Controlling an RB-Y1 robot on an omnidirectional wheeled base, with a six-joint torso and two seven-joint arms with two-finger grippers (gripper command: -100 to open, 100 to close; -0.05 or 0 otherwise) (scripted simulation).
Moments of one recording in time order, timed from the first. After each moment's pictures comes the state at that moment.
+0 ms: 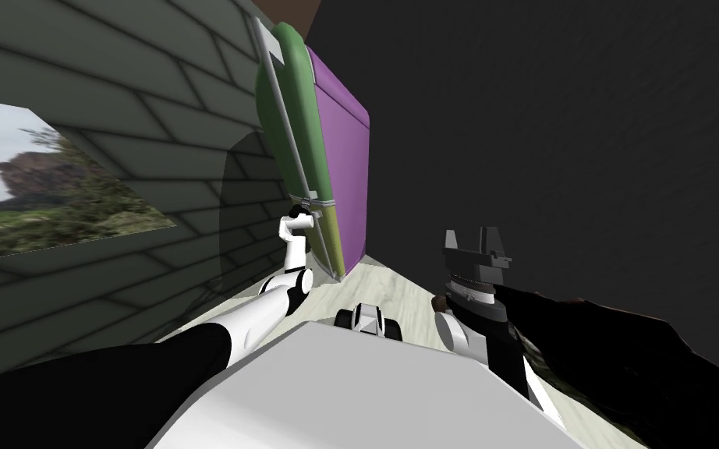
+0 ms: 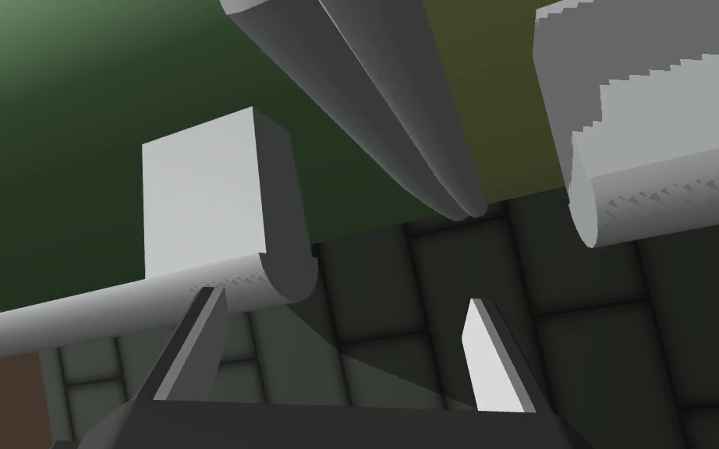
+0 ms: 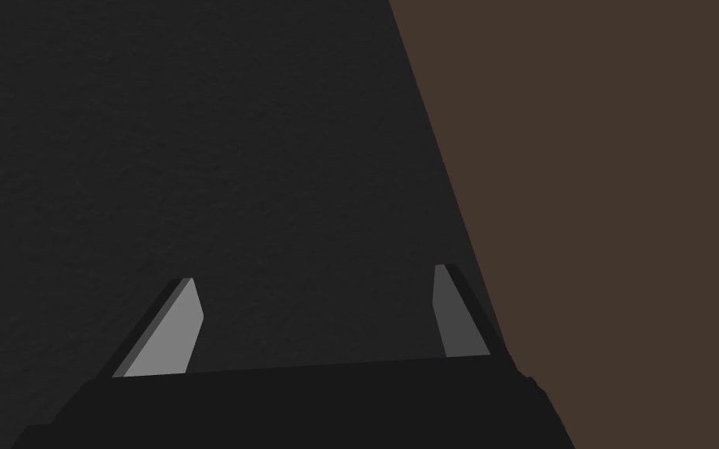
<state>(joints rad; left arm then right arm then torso) -0.69 0.32 0.51 -1.56 -0.16 0.59 -0.31 0.46 -0.02 0.03 -2.35 0.03 -0.58 -0.06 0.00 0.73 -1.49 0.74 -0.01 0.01</state>
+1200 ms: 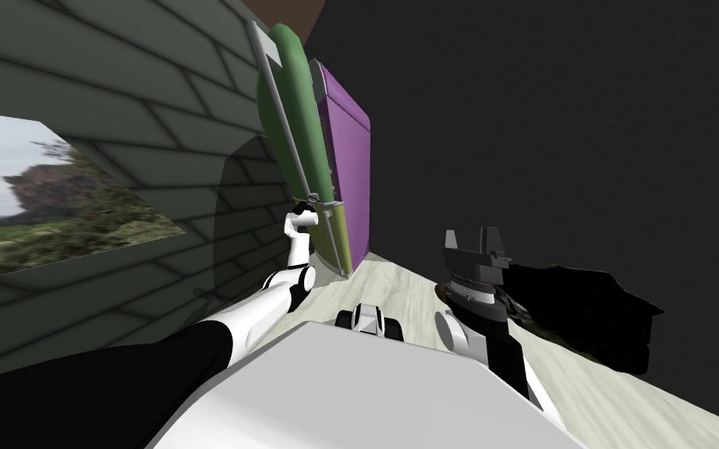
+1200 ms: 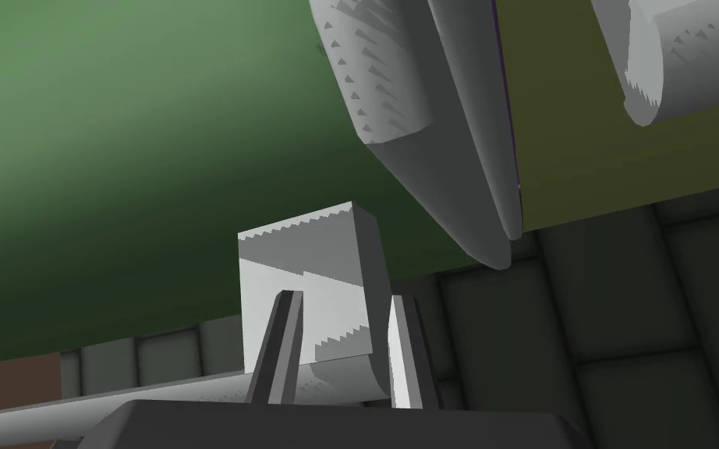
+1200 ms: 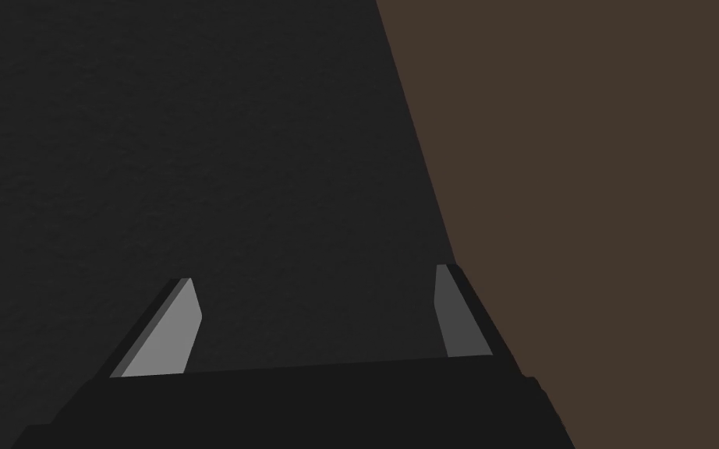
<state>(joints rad) -0.73 0.32 0.45 -1.54 -0.11 0.62 -0.33 0.46 -0.02 0.03 -2.35 0.03 -0.58 -0.06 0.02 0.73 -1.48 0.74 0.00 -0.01</state>
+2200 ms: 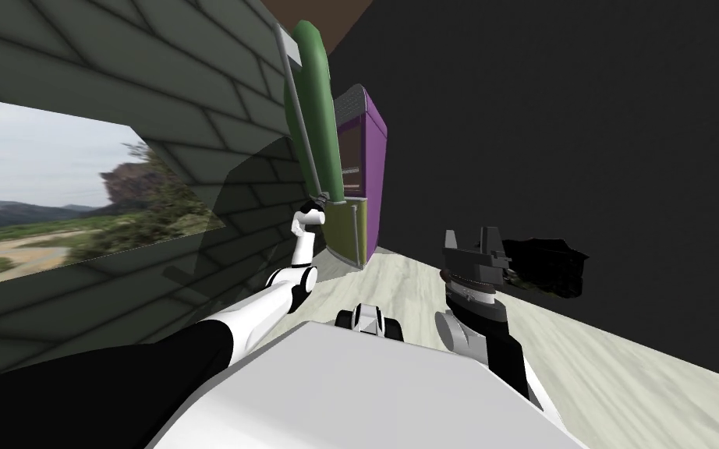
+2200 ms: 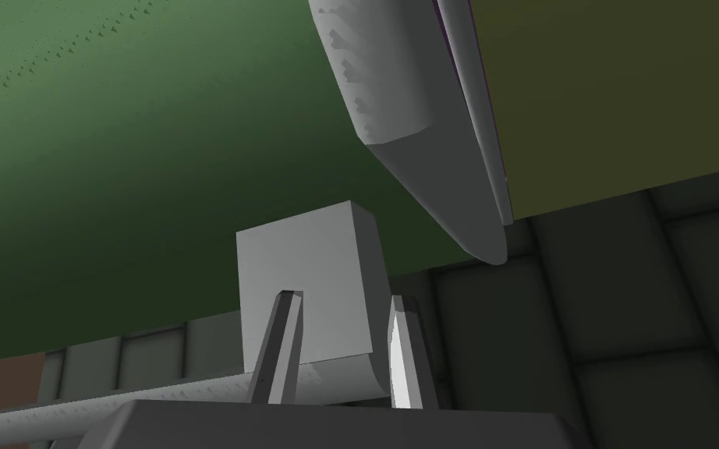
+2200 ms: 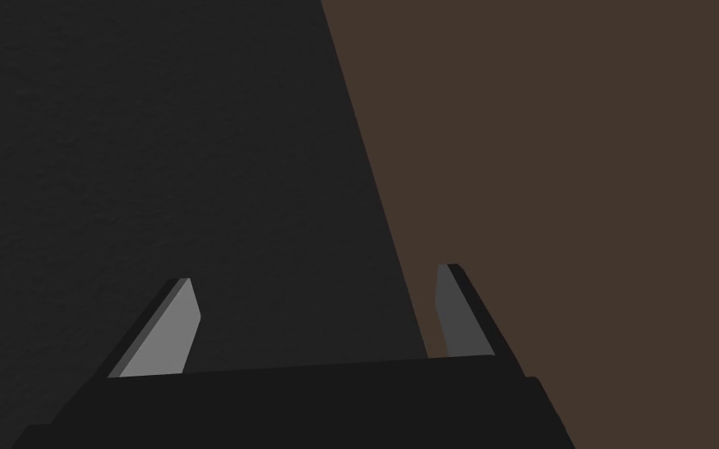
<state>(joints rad) -0.75 0.31 0.34 -1.55 0.01 0.62 -0.35 0.46 -0.02 0.03 -2.35 0.03 -0.58 -0.06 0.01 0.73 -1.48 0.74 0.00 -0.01</state>
